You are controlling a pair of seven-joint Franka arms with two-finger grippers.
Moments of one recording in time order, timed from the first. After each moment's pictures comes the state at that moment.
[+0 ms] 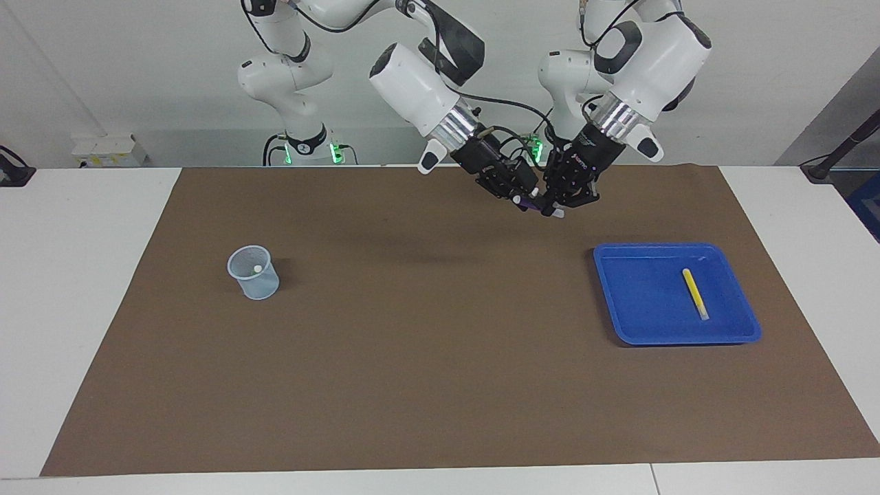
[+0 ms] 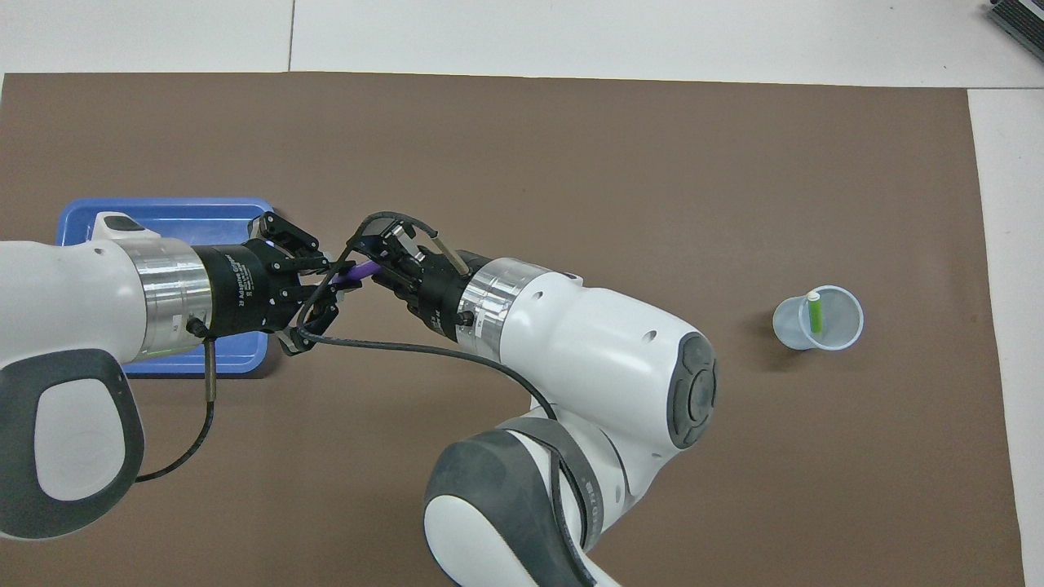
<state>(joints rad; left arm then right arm) -0.19 -0.20 -0.12 -2.07 -0.57 2.20 -1.82 0.50 0.22 0.26 -1.77 0.76 2.81 0.94</state>
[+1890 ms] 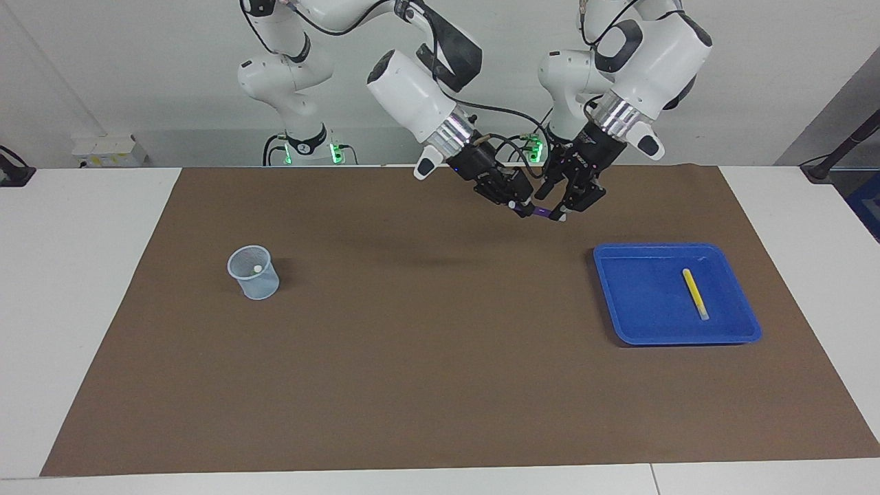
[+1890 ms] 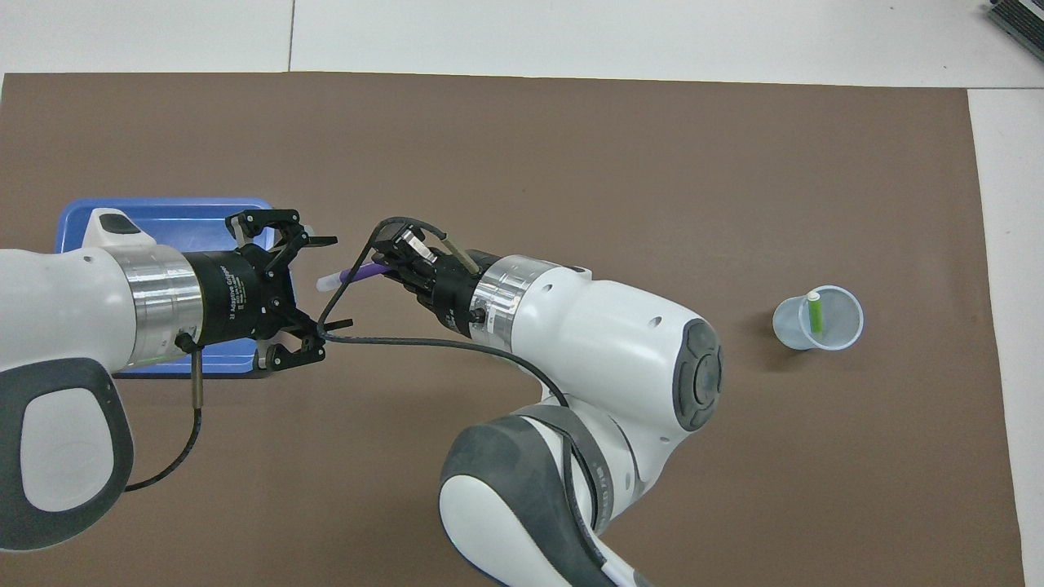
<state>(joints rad) -0.18 -0.22 -0.11 -2.09 -0.57 2.18 -1.63 0.47 0.22 0.26 -1.79 0.76 2.72 0.82</state>
